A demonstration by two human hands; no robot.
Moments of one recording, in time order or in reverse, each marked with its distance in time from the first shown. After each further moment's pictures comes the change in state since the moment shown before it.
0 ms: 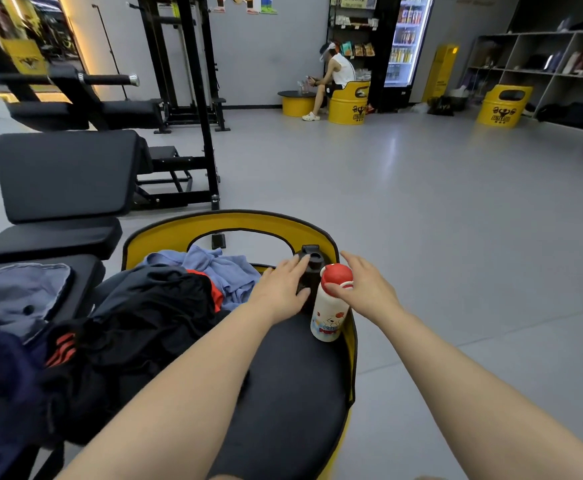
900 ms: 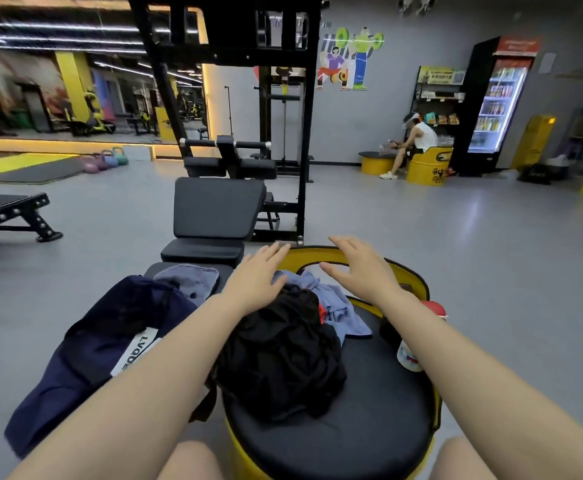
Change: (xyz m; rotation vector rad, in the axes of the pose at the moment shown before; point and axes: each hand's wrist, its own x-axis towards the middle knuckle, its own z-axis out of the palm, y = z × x) left_hand -0.224 -0.116 -0.160 0.145 0.292 -0.195; right_hand -0.080 -0.246 -0.043 -0.082 0.096 -0.558
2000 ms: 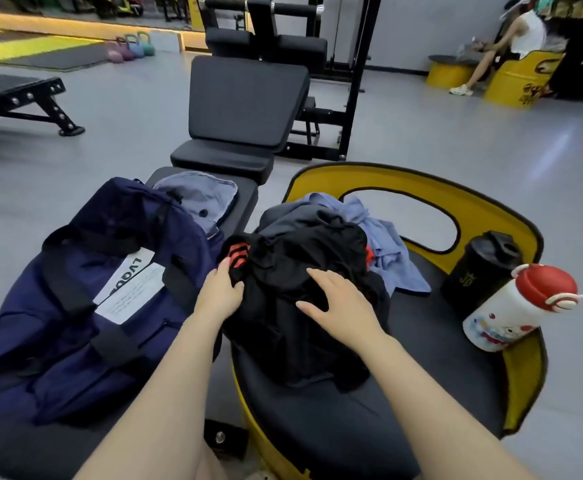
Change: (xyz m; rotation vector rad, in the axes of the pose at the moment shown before) left_hand -0.022 -0.138 0.212 -0.433 -0.092 -0.820; right_hand -0.011 0.011 0.243 0.216 -0.390 0.022
